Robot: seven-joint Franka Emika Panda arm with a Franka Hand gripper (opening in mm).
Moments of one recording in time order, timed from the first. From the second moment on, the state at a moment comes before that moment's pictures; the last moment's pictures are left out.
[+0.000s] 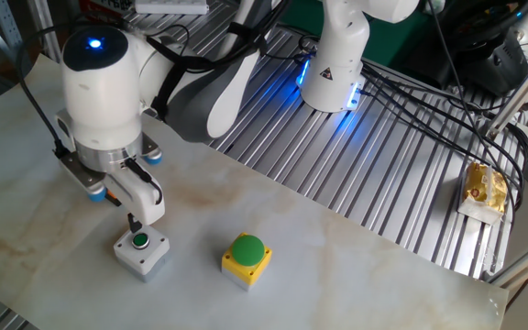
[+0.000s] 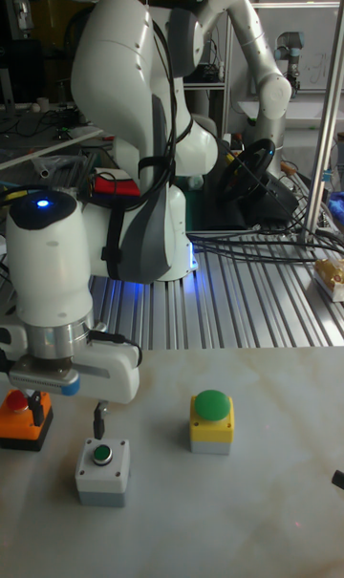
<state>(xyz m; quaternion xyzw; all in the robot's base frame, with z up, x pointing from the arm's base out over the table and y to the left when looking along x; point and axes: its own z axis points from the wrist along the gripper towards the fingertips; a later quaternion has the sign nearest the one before) 0.648 -0.132 0.187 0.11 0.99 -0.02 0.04</state>
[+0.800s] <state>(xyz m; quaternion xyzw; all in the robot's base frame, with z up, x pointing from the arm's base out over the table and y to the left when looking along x) 0.648 -0.132 0.187 0.12 0.99 -0.02 0.01</state>
